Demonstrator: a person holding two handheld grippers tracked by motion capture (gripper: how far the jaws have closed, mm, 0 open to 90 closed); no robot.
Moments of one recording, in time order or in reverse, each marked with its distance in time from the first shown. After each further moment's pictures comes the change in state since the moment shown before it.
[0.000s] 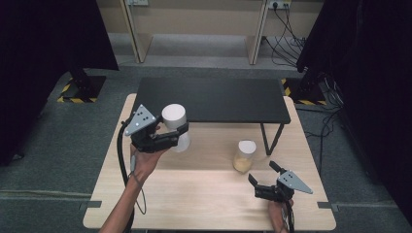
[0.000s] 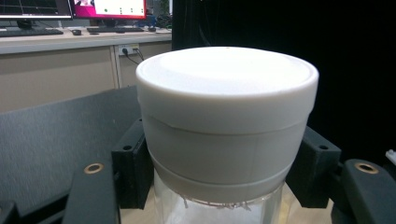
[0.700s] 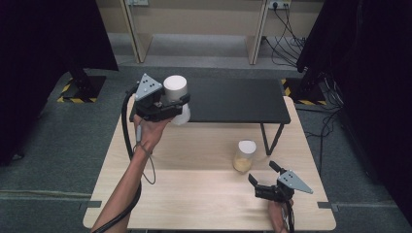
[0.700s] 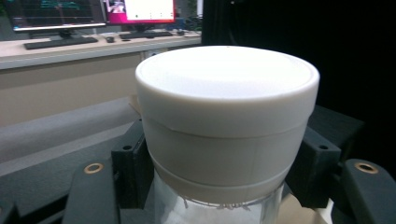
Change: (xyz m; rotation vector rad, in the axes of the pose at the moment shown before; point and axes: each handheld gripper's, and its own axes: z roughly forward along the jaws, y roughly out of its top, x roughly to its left) left arm 0.012 0.044 0.042 0.006 0.137 -0.001; right arm -0.001 0.000 0.000 -0.001 0.005 0.006
